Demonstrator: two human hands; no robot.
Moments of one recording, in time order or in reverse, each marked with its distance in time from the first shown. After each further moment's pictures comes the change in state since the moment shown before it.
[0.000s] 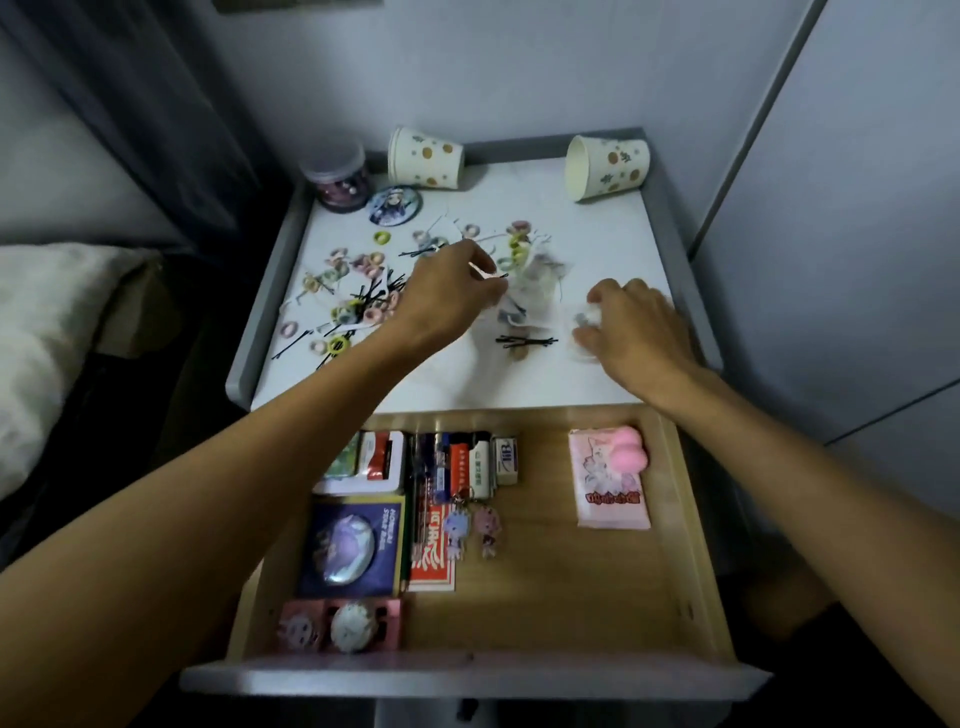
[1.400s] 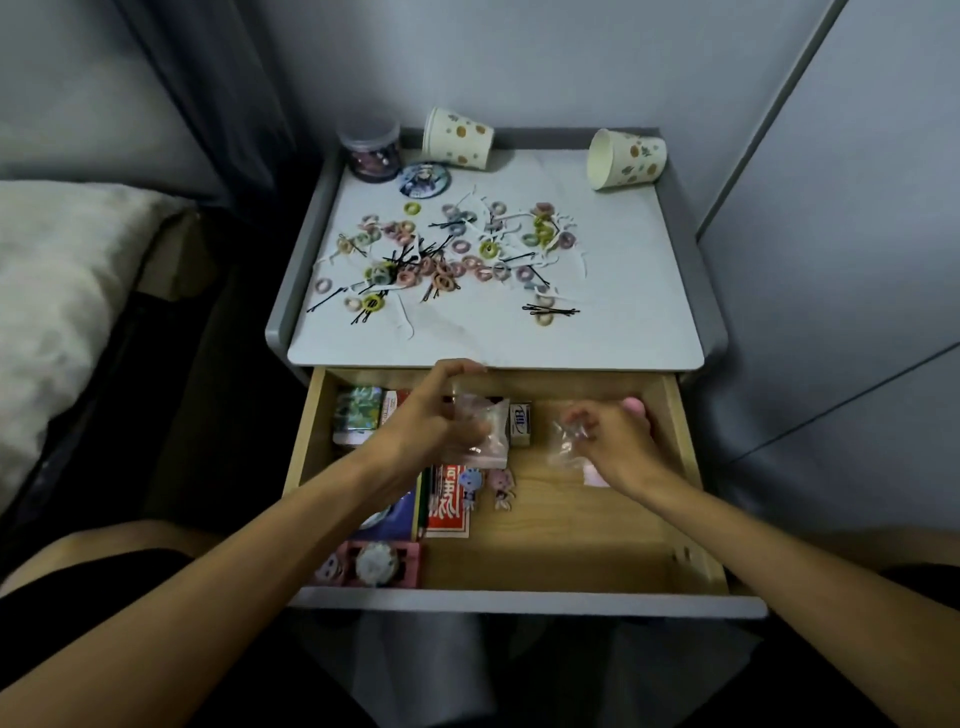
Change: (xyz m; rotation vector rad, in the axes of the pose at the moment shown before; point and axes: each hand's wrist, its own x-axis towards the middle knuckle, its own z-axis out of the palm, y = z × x) left_hand -0.152 -0.059 0.007 -0.773 -0.299 -0.328; right_hand -0.100 0.000 0.080 0.418 -0.215 0.072
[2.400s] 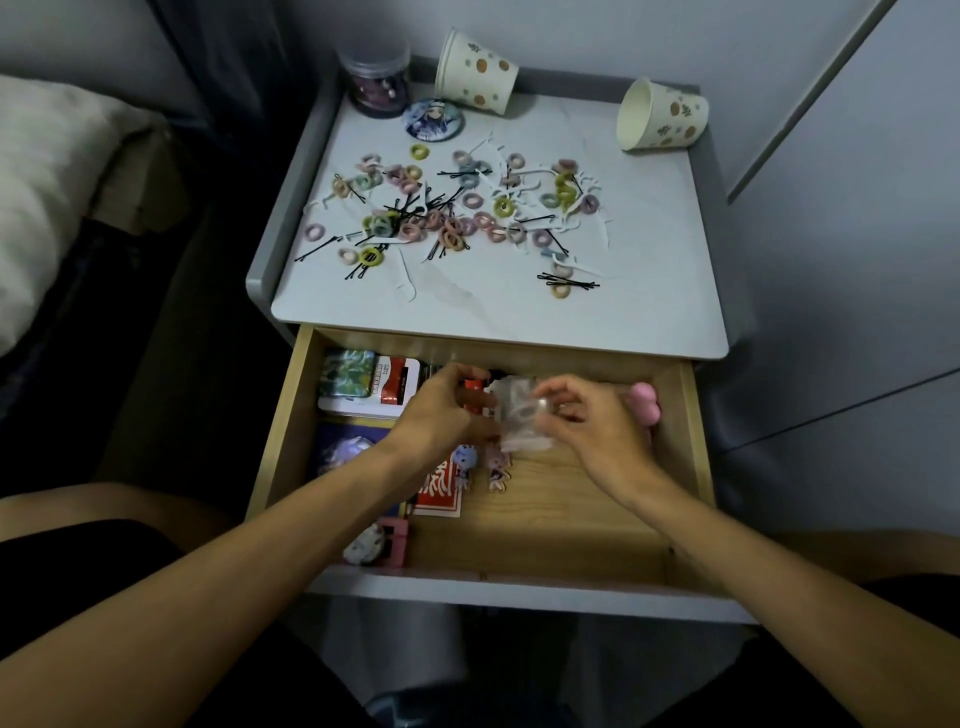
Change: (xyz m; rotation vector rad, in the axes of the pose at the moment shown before) left_hand 0.029 -0.034 0.009 0.015 0.088 -0.111; right_hand -0.011 -0.024 0.016 0.333 -0.060 -0.076
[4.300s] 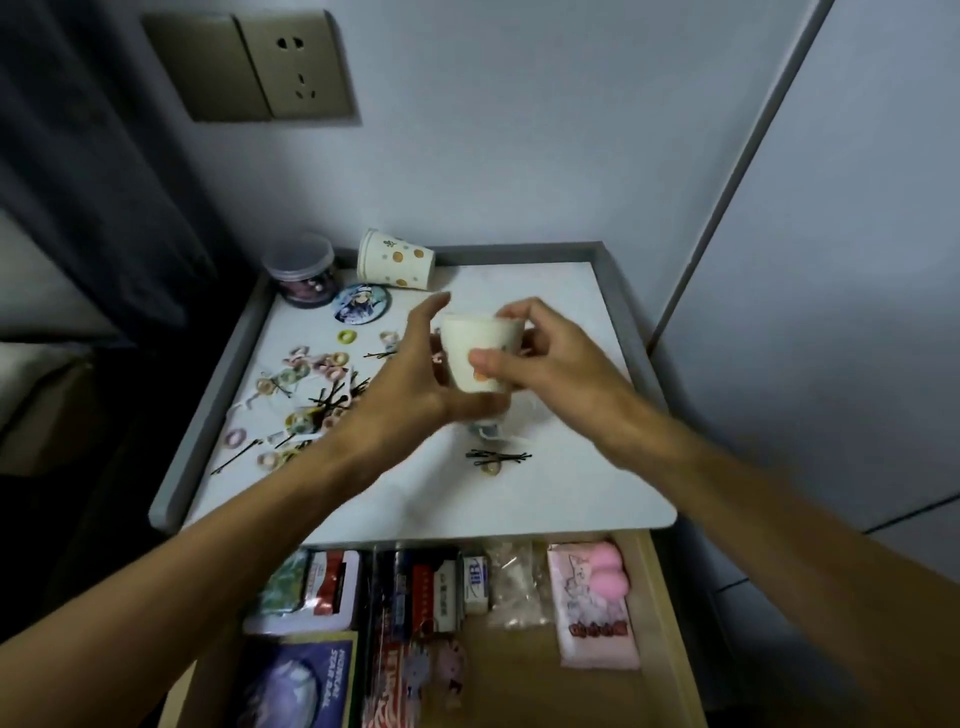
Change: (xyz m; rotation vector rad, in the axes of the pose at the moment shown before) left_hand 0.064 0.174 0.012 0.223 -0.029 0.488; right_hand 0.118 -0.120 -0.113 0.191 0.032 -0.214
